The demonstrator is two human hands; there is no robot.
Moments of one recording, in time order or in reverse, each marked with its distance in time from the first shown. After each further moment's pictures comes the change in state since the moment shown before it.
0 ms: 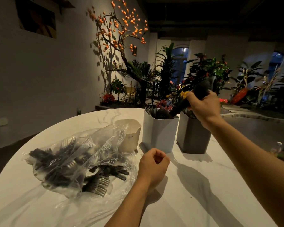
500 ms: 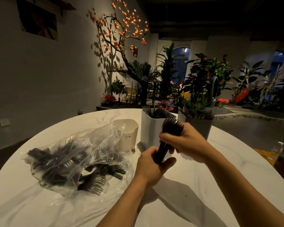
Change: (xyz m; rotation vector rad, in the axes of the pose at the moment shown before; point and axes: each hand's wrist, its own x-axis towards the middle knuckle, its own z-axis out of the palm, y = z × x) left_hand -0.002 0.010 -0.002 -0.028 -0.103 0.134; right_hand -0.097 -0.014 -0.005 -0.027 -0.677 0.200
